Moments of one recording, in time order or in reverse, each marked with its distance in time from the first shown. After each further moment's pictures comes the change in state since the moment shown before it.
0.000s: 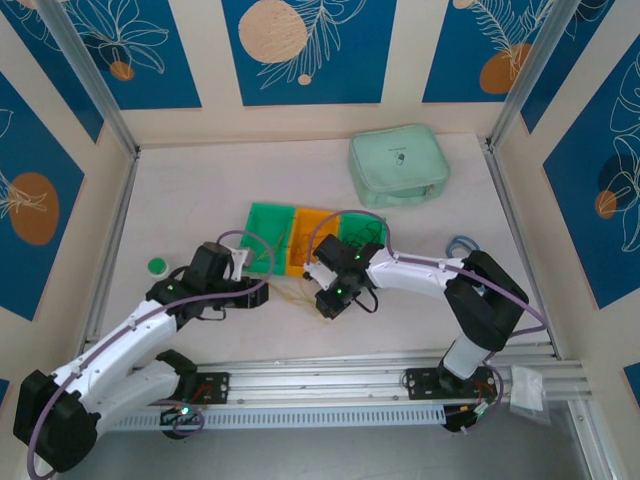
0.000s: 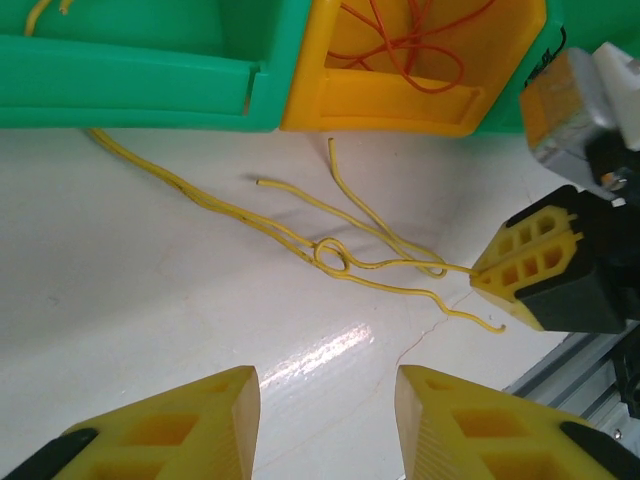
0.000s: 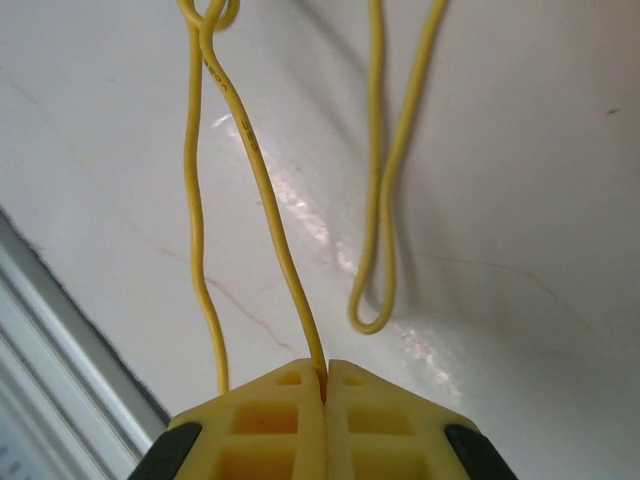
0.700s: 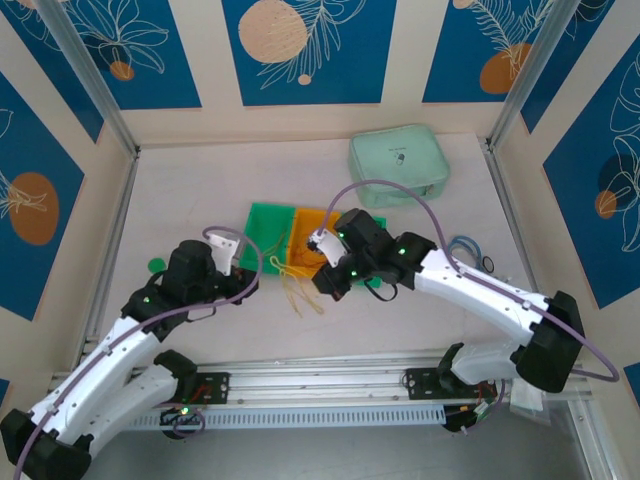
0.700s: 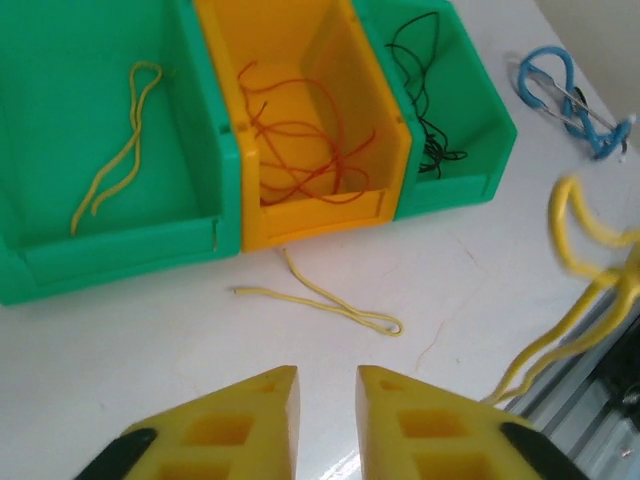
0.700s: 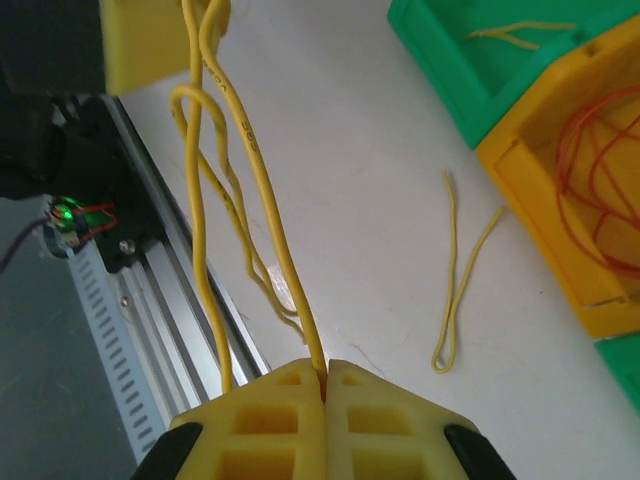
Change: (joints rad) left arm 0.011 -0.180 0.068 0.005 -0.031 0.169; right arm 0.001 -0.346 0.135 -0.063 -0.006 0.017
